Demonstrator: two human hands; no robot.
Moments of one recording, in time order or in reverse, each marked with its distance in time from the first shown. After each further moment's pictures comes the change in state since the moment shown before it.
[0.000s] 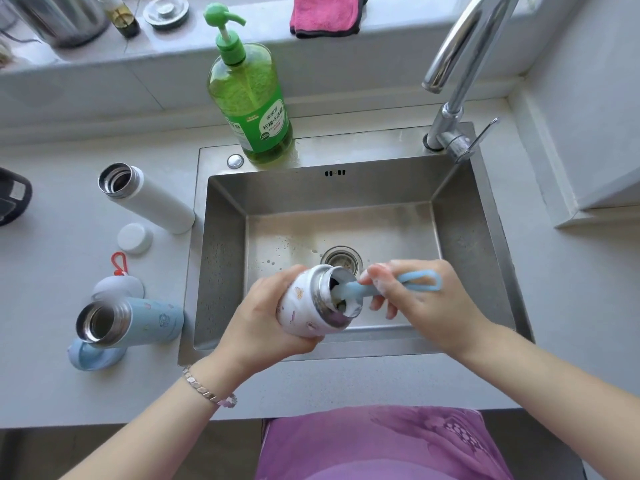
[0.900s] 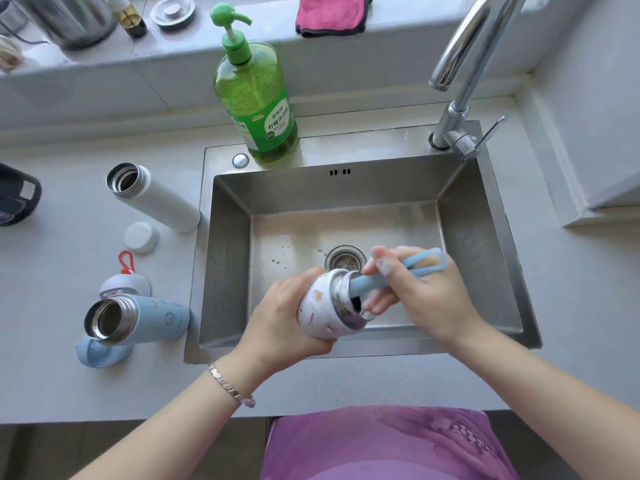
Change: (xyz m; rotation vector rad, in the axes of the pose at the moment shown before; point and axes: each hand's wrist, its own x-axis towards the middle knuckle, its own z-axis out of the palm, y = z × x) left_hand 0.008 -0.004 0.014 0.076 -0.049 0.040; right_hand 0.006 -0.002 0.013 0.240 0.116 0.123
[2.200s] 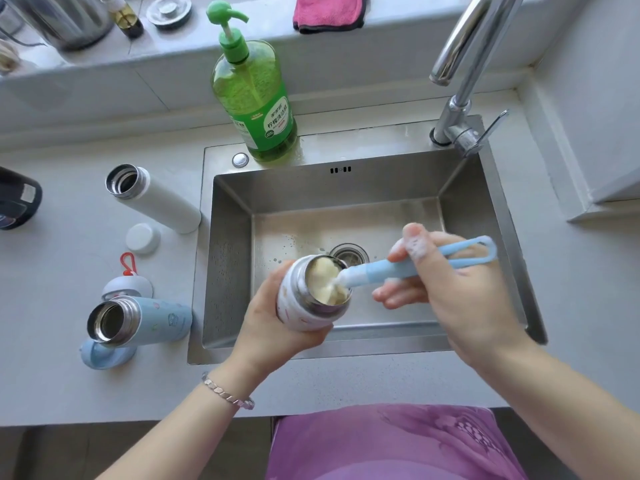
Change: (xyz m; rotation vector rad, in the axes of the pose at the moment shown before) left_hand -0.011 0.022 -0.006 -0.375 0.194 -0.107; right_hand -0.017 -0.042 0.009 0.199 0.170 0.085
